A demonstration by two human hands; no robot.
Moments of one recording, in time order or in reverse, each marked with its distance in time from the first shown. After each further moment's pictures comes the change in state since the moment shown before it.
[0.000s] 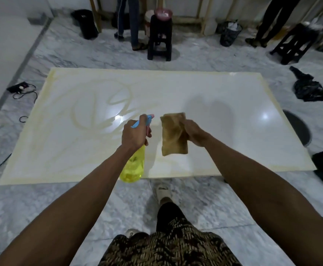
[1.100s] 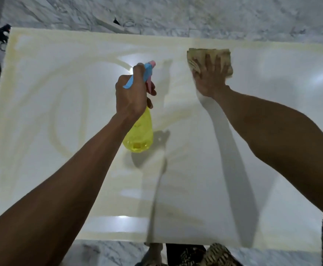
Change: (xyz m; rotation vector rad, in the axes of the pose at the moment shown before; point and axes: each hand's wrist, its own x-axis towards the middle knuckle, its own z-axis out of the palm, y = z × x) left_hand 0.334 0.011 0.005 -0.070 0.207 -0.115; right_hand 0.467 -0.001 -0.059 -1.142 0.263 -0.061
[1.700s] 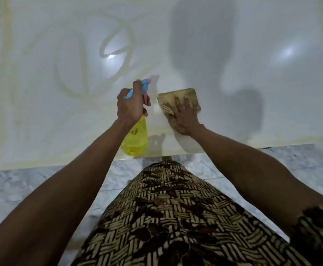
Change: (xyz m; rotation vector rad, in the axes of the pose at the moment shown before) left_hand -0.216 -0.083 -0.088 0.010 -0.183 -0.088; right_hand -0.376 -0.047 0.099 -0.117 -0.170 -0.198
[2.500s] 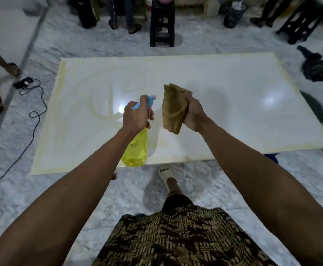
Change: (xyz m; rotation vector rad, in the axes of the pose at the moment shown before) left_hand -0.094 0.031 -0.055 0.112 -0.045 0.230; right_hand -0.106 -0.070 -0.166 1.828 0.184 0.159
